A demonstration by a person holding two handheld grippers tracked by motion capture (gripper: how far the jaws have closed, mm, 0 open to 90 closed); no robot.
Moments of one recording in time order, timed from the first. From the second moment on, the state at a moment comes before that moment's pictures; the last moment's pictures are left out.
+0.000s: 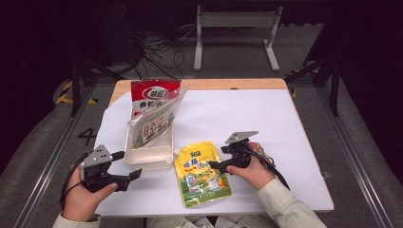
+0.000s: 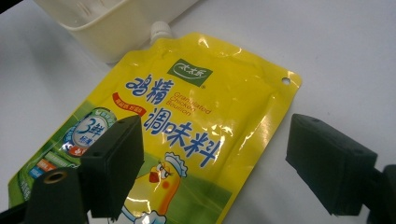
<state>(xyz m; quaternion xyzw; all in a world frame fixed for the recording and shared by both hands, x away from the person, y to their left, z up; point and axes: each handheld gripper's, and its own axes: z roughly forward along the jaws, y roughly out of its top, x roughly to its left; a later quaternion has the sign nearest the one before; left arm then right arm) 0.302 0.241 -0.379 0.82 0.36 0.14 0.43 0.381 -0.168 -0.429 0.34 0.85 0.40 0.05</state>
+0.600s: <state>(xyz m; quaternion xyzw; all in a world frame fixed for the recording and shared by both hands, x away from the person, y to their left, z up) 0.303 0.238 -0.381 0.82 0.36 0.14 0.43 0.383 -0.159 -0.443 0.34 0.86 0.39 0.05</state>
